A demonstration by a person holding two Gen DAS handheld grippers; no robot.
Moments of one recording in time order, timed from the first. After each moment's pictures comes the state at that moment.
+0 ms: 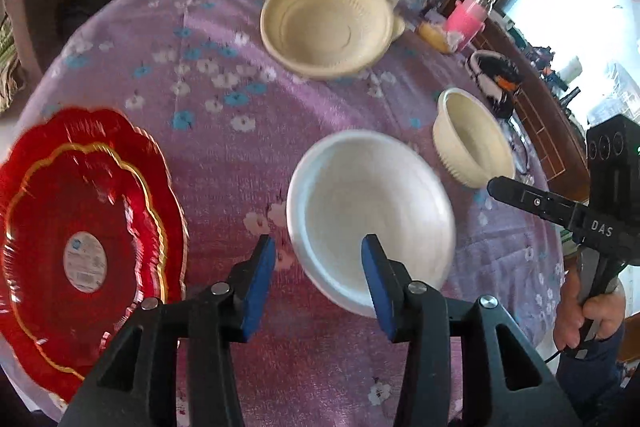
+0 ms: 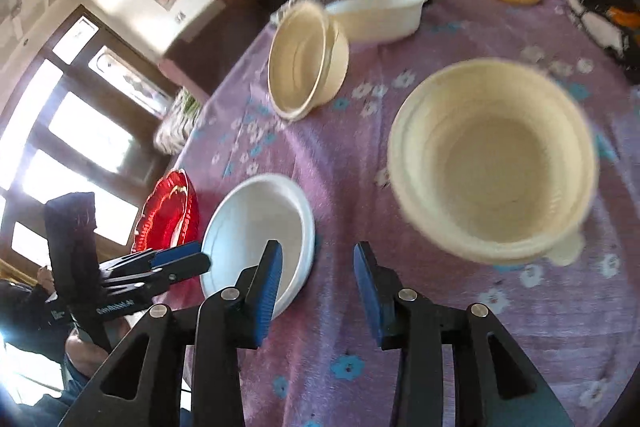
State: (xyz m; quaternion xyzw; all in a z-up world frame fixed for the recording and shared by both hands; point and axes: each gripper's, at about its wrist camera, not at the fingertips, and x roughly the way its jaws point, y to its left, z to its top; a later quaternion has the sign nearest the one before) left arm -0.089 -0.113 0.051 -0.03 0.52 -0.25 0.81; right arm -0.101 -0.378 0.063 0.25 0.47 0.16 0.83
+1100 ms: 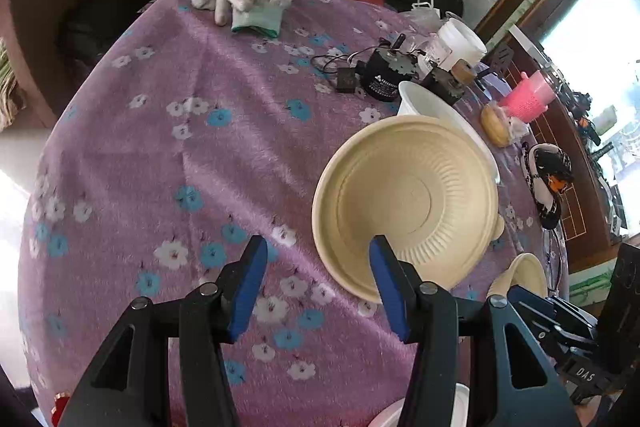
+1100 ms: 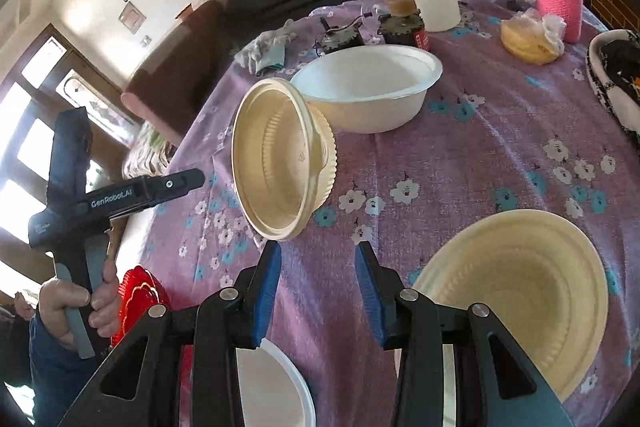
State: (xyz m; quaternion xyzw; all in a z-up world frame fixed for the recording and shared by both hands) left arm 0.126 -0.138 0.069 -0.03 0.53 -0.22 0.82; right arm 0.022 -0.373 0.076 0.24 0.47 0.10 0.84
